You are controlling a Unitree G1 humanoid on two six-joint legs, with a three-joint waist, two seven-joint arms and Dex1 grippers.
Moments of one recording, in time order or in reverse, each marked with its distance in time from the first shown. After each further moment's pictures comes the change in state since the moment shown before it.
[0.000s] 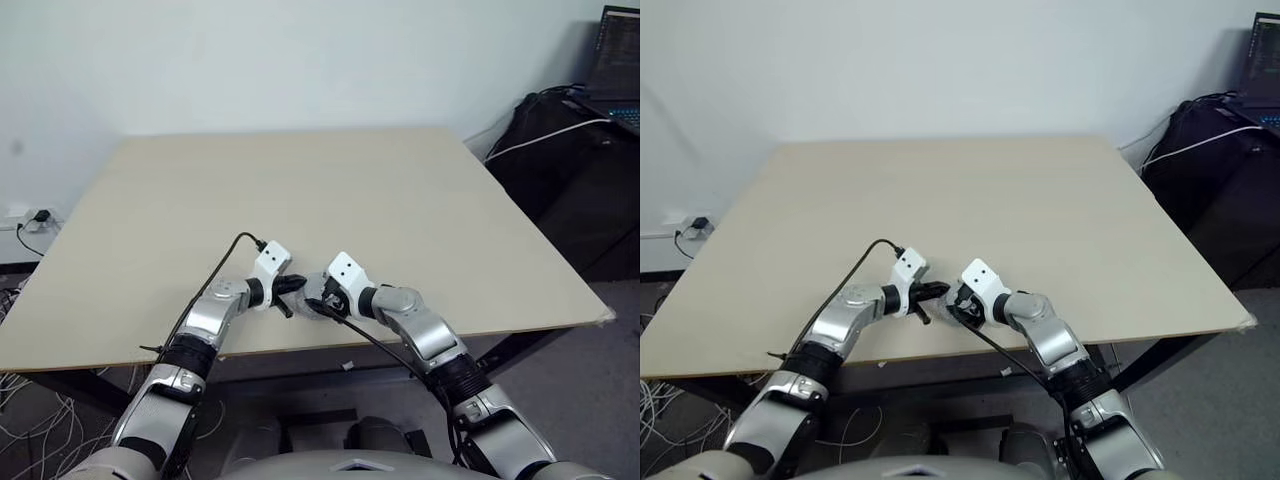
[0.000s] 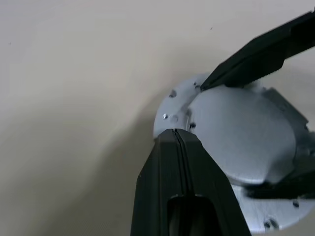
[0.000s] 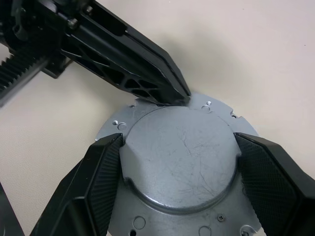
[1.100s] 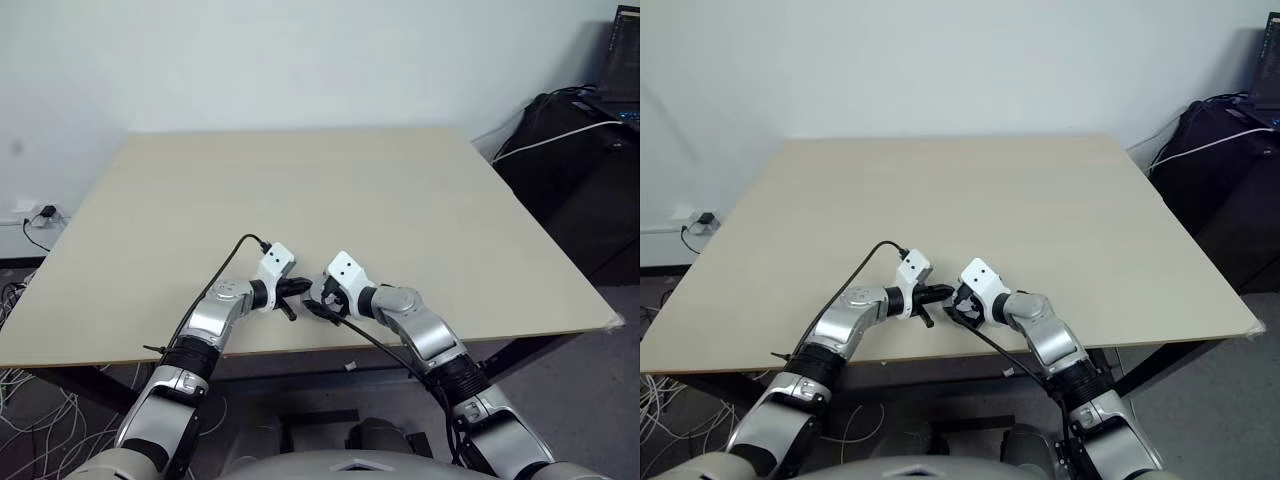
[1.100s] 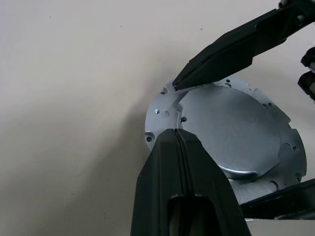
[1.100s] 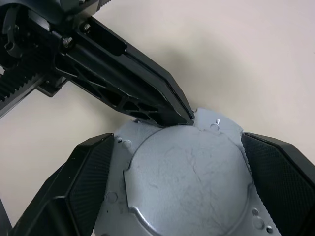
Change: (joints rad) left arm 0.004 -0.025 -0.002 -0.015 -0.004 0.018 -0.031; right arm 0.003 0.014 -0.011 -0.006 -0.005 0.001 0.004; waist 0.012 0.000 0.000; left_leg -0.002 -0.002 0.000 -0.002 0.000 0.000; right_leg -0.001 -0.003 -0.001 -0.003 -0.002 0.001
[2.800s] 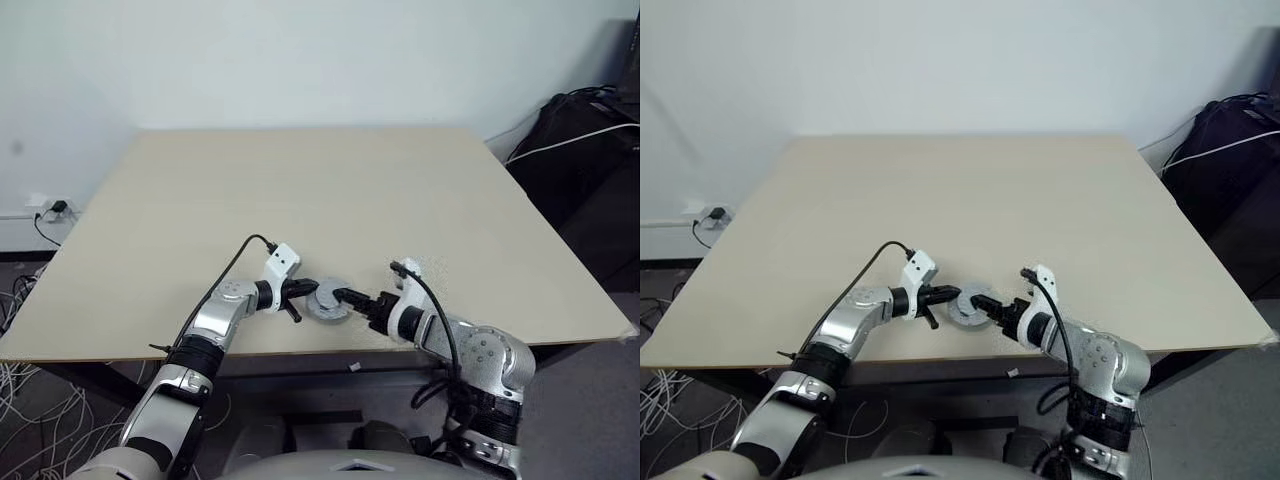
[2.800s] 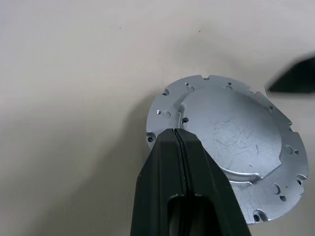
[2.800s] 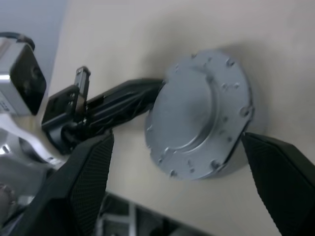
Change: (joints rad) left arm -0.010 -0.020 -0.015 0.029 -0.002 -0.029 -0.020; right arm 0.116 0.322 -0.789 -0.483 0.582 1.046 -0.406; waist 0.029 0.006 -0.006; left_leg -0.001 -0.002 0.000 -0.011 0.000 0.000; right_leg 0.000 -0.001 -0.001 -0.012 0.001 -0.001
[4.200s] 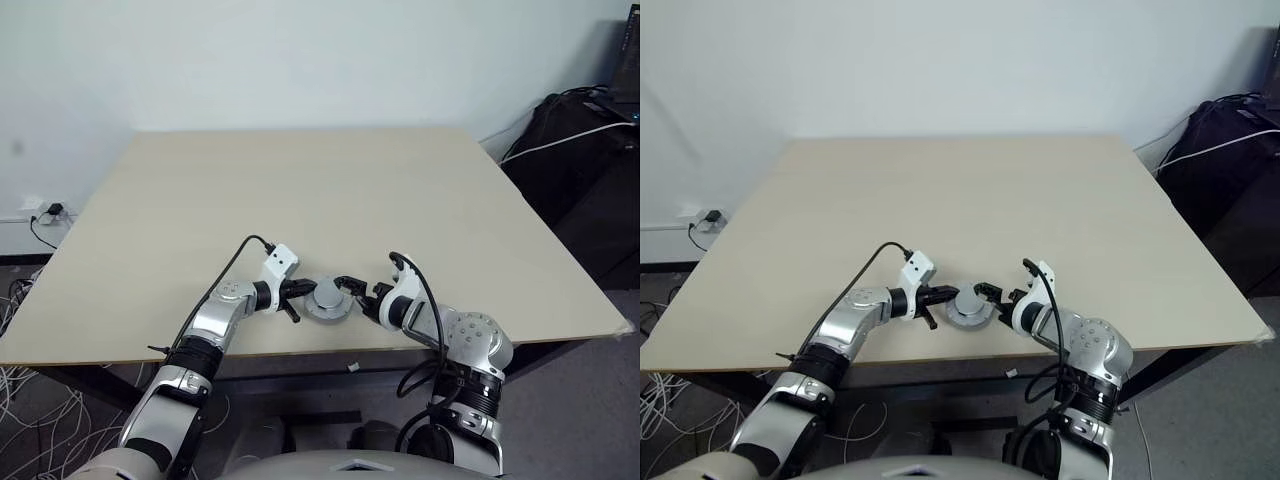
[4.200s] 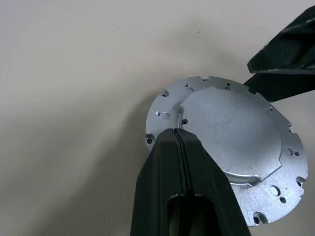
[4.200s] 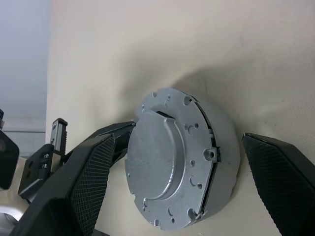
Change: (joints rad) left arm 0.008 0.005 0.012 0.001 -0.001 -0.006 0.000; right arm -0.084 0.059 -0.080 0.228 0.046 -0.147 -0.163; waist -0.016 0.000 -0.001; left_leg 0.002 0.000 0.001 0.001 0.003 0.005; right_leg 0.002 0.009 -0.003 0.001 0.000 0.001
